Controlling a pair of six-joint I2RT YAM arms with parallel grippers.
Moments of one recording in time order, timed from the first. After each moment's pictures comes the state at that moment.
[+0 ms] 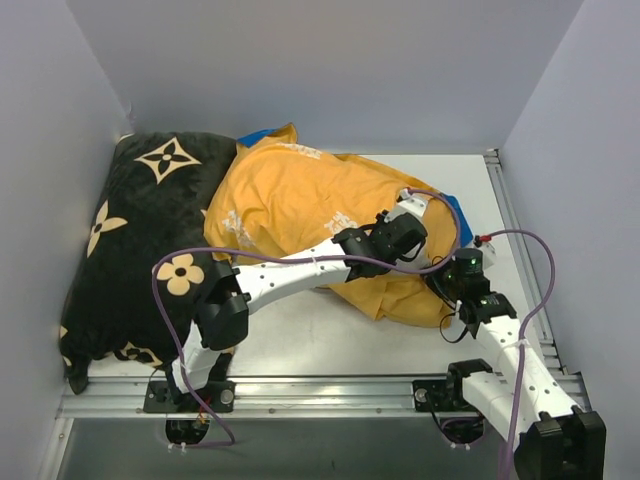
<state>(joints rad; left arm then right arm) -1.15 2.06 1.92 -0.59 -0.60 -0.34 0.16 0.82 0.45 -0.33 0.08 0.87</state>
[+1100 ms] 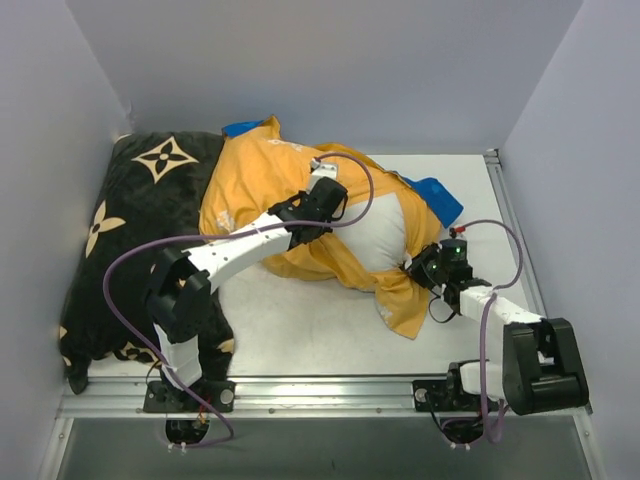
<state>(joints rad) -0.79 1.85 1.53 -0.46 -0.52 -0.46 0.13 1.23 0.43 0.05 -0.12 0.78</state>
